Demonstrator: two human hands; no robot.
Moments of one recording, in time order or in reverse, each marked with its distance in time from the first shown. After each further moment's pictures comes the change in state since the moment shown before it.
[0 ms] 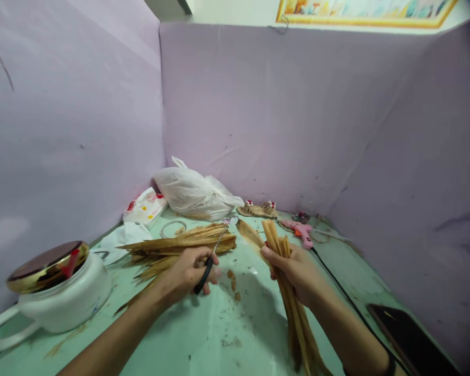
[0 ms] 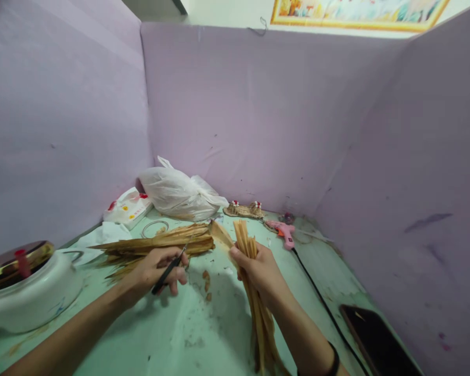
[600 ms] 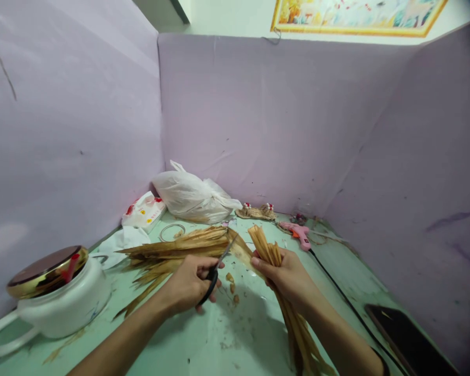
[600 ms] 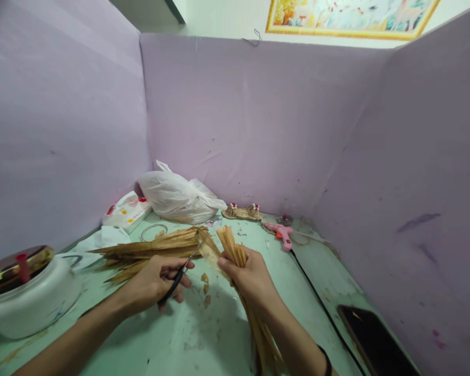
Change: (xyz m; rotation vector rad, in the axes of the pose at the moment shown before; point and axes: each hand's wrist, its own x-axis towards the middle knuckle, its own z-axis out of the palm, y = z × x) left_hand -0.002 0.006 0.017 0.011 0.032 -0.131; right_hand -0.012 -0.012 0.015 -0.184 -0.004 -0.016
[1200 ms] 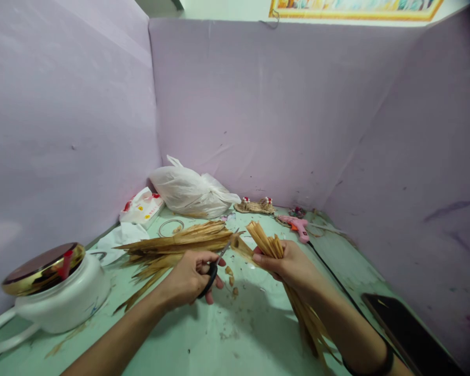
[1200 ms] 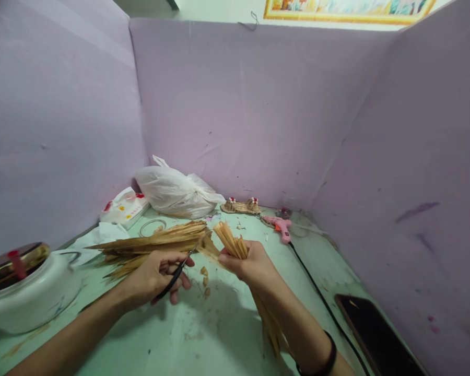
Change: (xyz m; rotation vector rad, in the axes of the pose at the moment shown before) left_hand 0.000 0.001 0.002 0.045 -0.050 -0.017; right_hand 0.001 -0.004 -0.013 -0.060 -0.111 -0.001
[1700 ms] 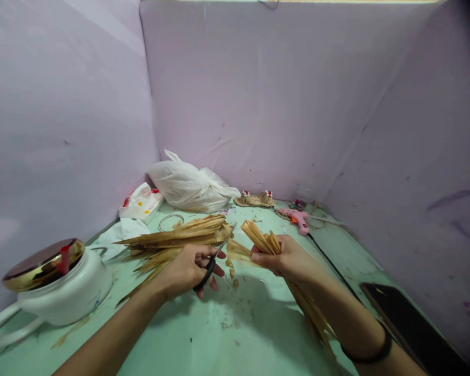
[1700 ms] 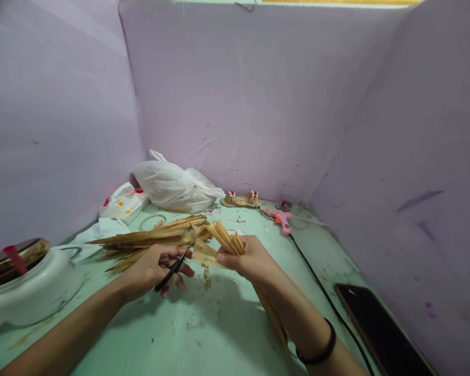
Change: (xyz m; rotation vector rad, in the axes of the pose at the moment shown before) left_hand 0.002 -0.004 -0.006 -0.105 -0.067 -0.018; right_hand 0.000 -0.001 -0.001 -0.021 -0.137 0.017
